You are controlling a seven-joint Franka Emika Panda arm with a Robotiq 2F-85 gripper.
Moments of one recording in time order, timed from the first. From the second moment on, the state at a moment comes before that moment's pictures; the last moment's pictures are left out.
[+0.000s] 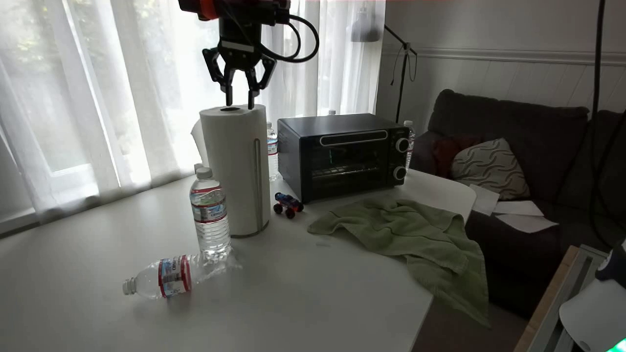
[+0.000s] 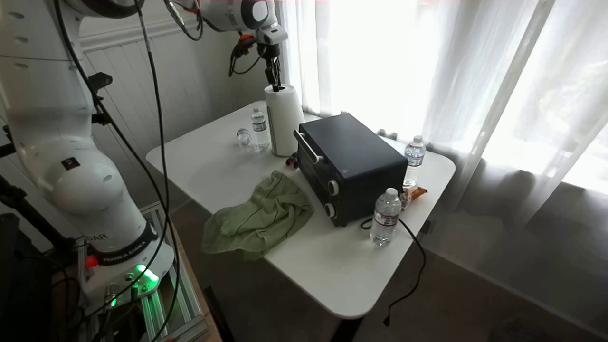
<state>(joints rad) 0.29 0.29 0.14 -1.72 -0.09 2.15 1.23</state>
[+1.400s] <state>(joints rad) 0.29 0.30 0.14 -1.72 -0.08 2.11 1.23</state>
